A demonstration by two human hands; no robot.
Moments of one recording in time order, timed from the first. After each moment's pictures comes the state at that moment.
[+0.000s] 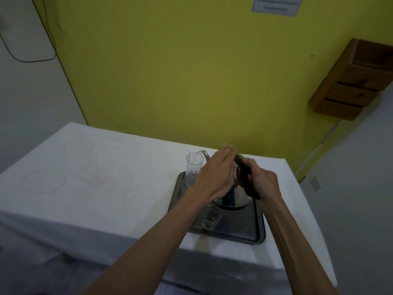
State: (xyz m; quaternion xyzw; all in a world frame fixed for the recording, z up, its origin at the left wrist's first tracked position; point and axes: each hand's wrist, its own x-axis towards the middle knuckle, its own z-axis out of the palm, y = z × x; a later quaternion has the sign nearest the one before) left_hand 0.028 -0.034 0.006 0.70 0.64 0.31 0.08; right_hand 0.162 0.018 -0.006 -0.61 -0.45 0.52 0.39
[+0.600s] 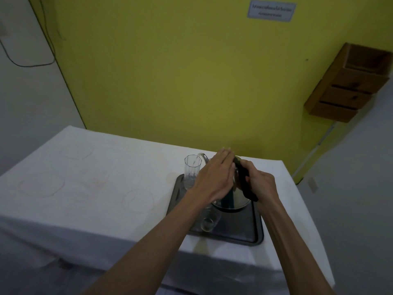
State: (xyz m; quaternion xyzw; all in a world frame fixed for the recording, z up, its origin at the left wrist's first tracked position) left_hand 0.032 -0.035 0.008 0.69 0.65 0.31 0.10; right_hand 0.164 0.011 0.001 -0.62 -0.45 0.51 0.39
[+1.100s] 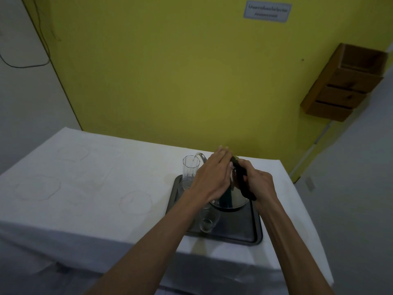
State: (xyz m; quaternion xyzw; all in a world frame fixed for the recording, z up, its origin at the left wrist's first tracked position) left_hand 0.026 -0.034 0.008 0.70 0.64 0.30 0.10; right_hand 0.160 0.007 0.008 -0.61 -0.45 0.52 0.39
